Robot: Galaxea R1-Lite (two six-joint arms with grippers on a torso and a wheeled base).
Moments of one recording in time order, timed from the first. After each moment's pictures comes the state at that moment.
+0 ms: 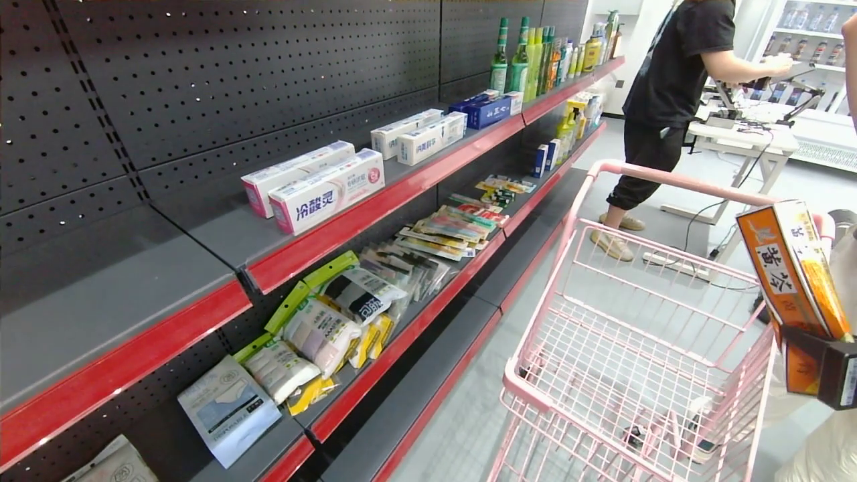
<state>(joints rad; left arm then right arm) 0.00 0.00 0.00 0.00 0.07 0.00 -0.02 1.04 -0.40 -0.26 -0.04 -0.11</state>
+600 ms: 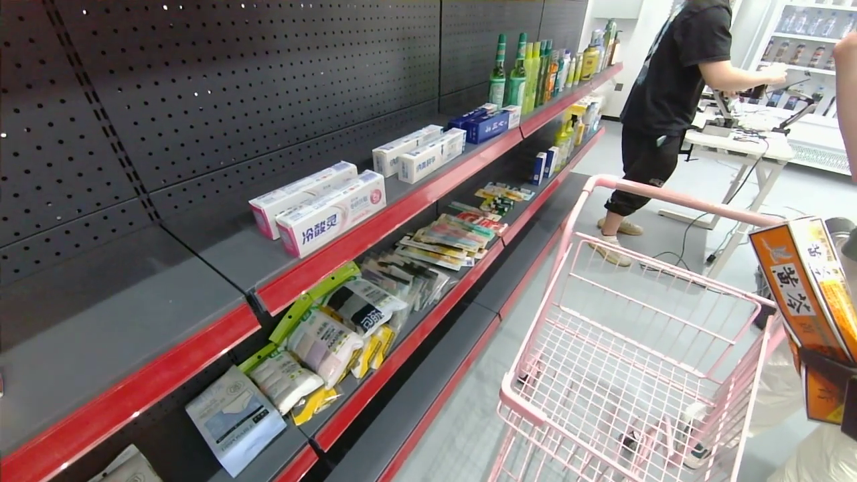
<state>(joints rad) 0.00 0.00 0.00 0.00 0.07 0.00 -0.02 0.94 -0.37 -0.19 -0.04 -0.14</state>
